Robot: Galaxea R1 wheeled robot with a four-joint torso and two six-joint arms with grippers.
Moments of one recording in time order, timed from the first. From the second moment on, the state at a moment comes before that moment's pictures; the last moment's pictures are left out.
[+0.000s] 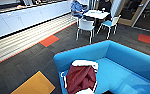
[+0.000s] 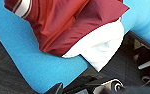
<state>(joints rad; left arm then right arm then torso) 0.84 2.82 -2.17 1.12 0.19 -1.02 -1.48 3.10 -2.72 -0.05 0.13 0.18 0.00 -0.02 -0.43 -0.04</state>
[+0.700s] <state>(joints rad) 1.09 2.79 -2.17 1.20 0.18 -1.00 -1.48 3.10 -2.72 -0.05 0.13 0.18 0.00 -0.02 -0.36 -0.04</state>
